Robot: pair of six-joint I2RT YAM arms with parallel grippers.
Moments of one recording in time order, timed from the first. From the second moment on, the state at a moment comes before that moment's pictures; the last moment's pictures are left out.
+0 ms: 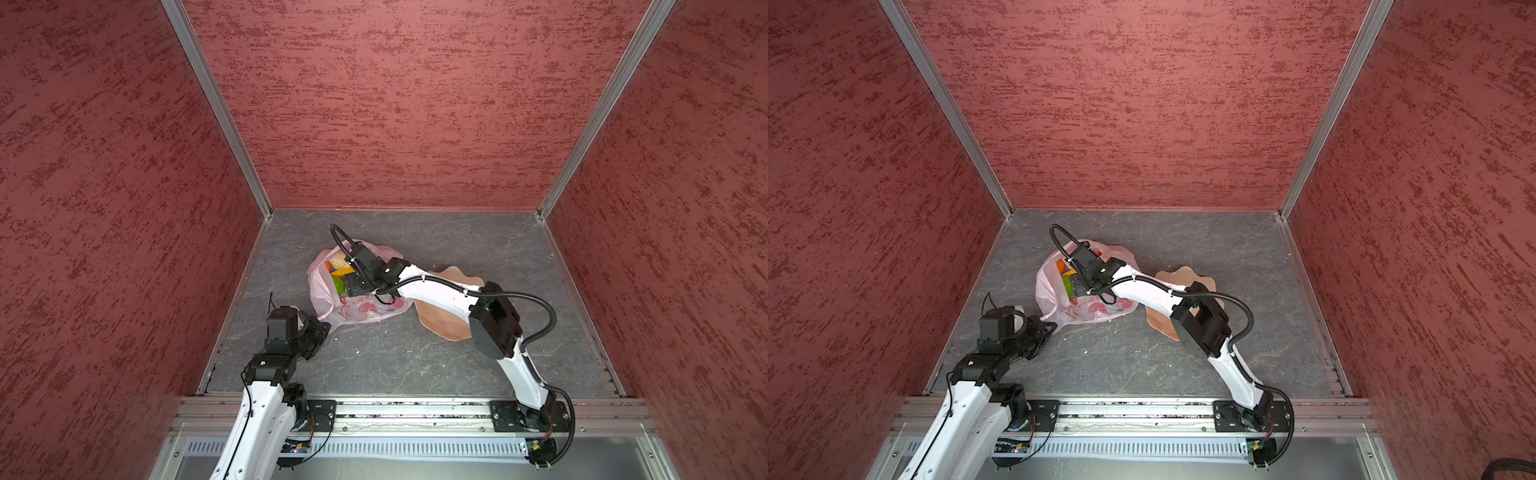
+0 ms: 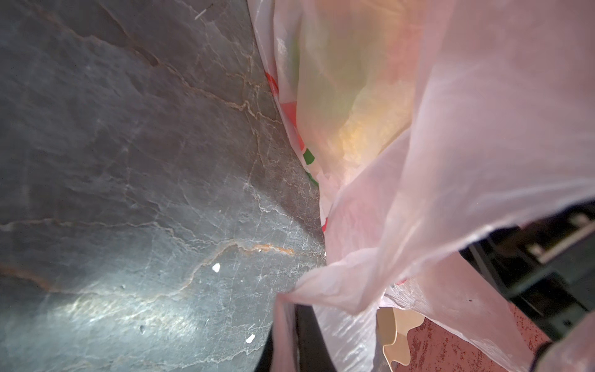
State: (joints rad) left arm -0.02 0.53 0.31 -0.56 0.35 -1.02; right arm 0.95 2.26 1.97 -0.60 0.10 0.56
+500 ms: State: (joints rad) left arm -0.03 0.50 0.29 -0.56 0.35 -1.02; right arm 0.91 2.41 2.12 -0.65 0.10 0.64
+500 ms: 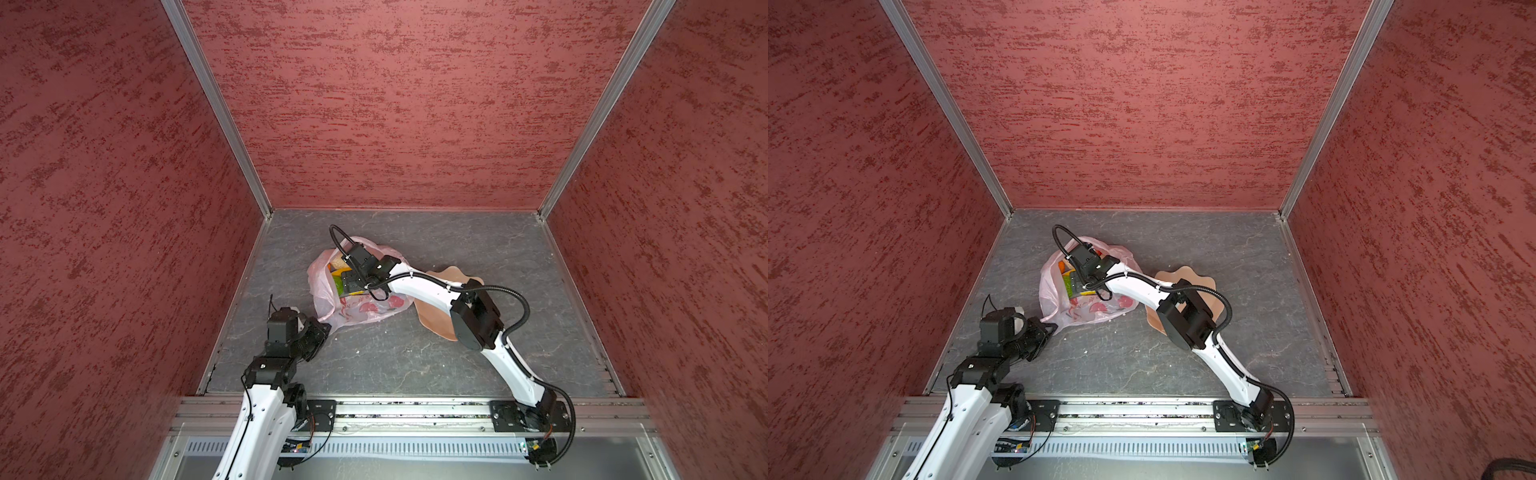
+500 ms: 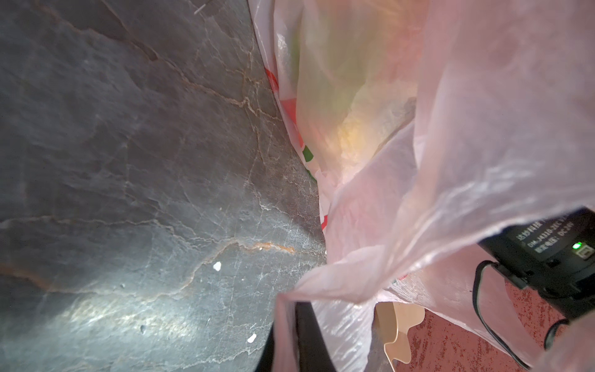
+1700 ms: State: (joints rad) left arm -0.03 0.61 0.37 -0.43 0.31 -1.04; right arm 0.96 2.07 1.77 -0.54 -0.02 0.56
